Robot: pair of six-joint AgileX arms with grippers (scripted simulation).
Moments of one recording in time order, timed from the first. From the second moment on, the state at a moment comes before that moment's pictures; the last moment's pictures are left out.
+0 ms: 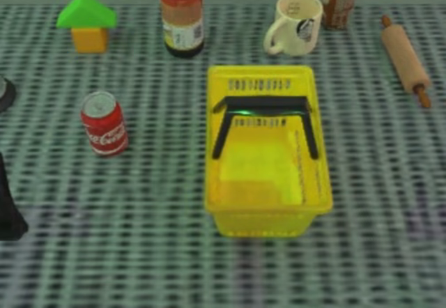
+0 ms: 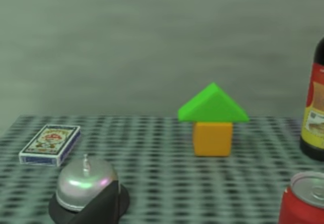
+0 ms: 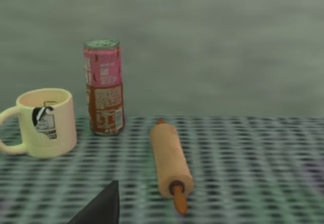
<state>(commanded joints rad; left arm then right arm) 0.00 0.00 0.00 0.00 0.00 0.00 0.00 0.00 0.00 0.00 0.00 0.00</state>
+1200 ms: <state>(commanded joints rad) -0.15 1.47 1.24 -0.84 0.00 0.39 0.00 0.00 0.00 0.00 0.00 0.00</state>
